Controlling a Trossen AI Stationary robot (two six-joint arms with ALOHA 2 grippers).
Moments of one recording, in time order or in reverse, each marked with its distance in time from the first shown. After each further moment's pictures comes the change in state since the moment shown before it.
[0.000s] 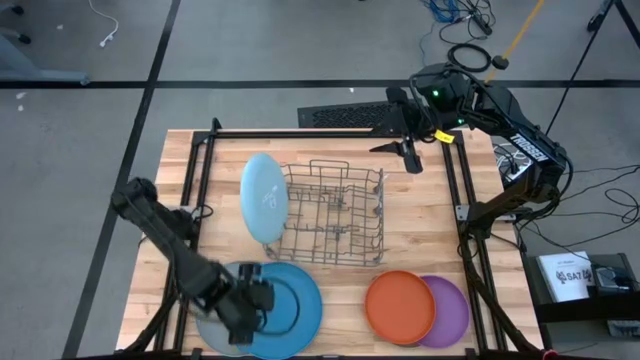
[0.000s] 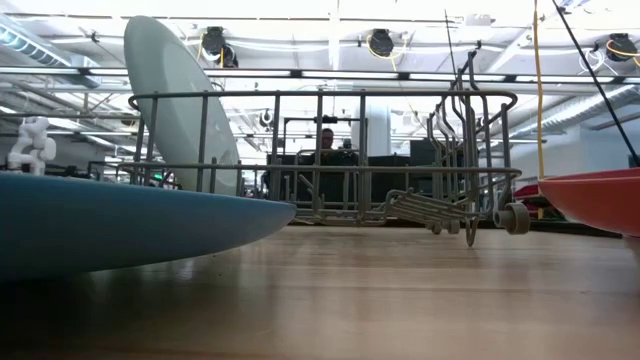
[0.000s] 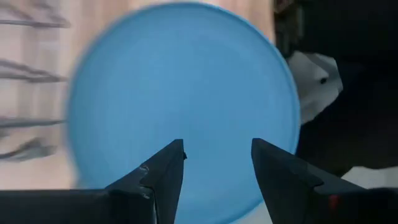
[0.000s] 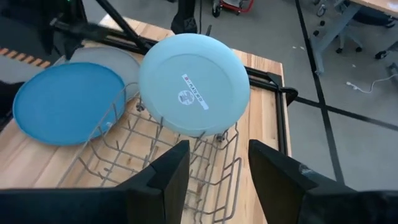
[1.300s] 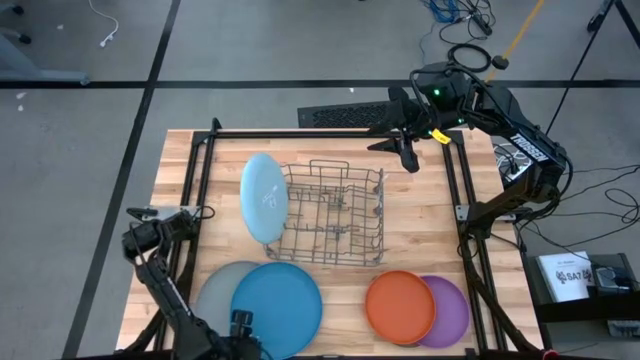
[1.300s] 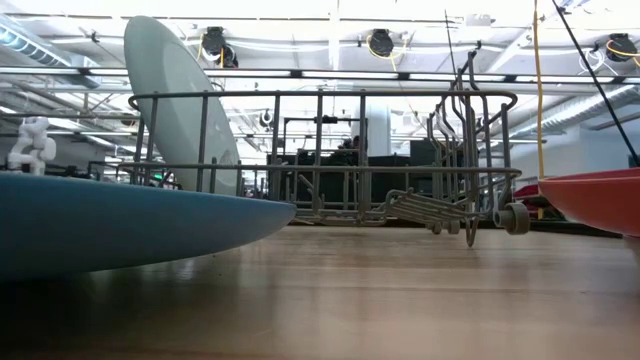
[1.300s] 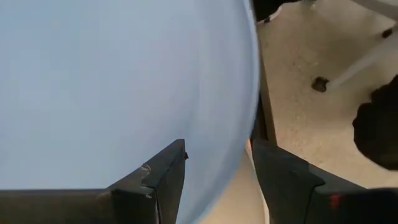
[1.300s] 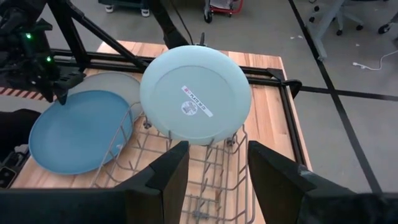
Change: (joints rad) left arm -0.275 0.336 0.031 0.123 -0.111 -0.108; right arm 0.000 0.000 0.000 0.028 0.001 0.183
